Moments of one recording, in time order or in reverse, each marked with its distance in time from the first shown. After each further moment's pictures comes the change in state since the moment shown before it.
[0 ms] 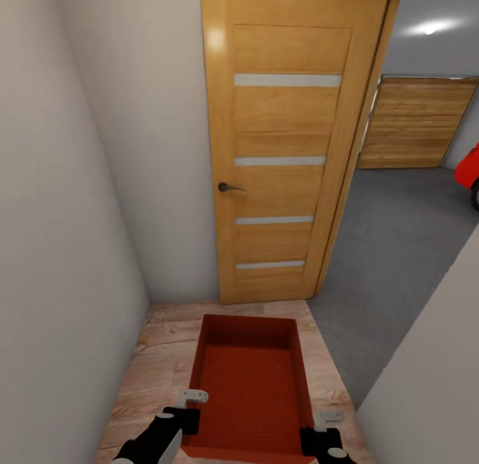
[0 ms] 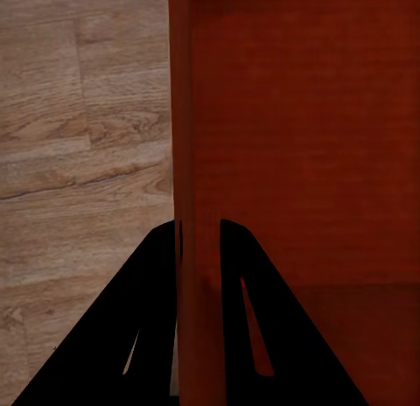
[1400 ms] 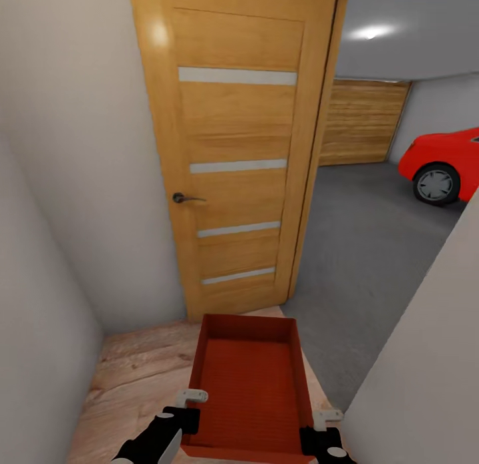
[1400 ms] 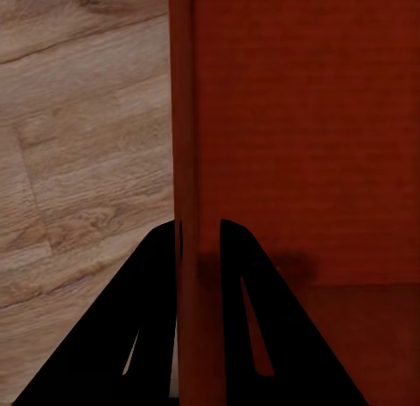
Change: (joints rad) left arm 0.000 0.001 -0.002 -0.002 0.003 -0.001 0.000; right arm 0.000 0.000 -0.001 -0.004 0.001 0.002 -0.003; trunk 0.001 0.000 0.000
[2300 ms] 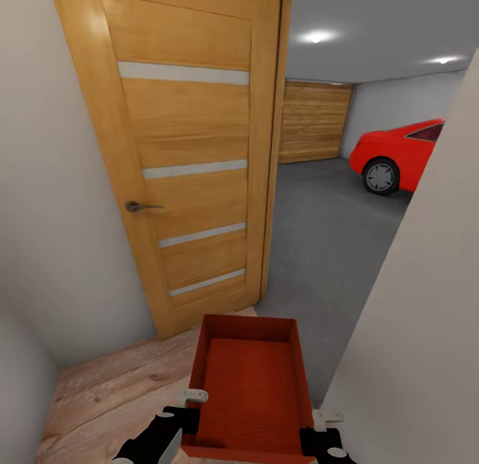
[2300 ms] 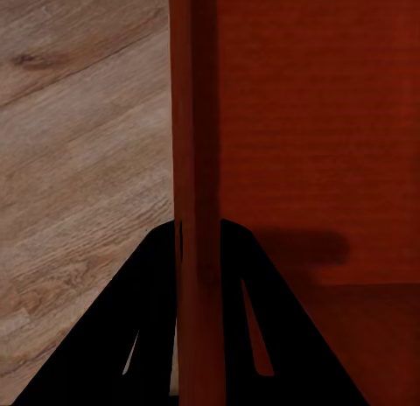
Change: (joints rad) left arm 0.000 -0.001 -0.001 -0.004 -0.002 0.009 0.002; right arm 0.001 0.000 0.002 0.001 -0.006 0.001 0.002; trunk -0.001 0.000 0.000
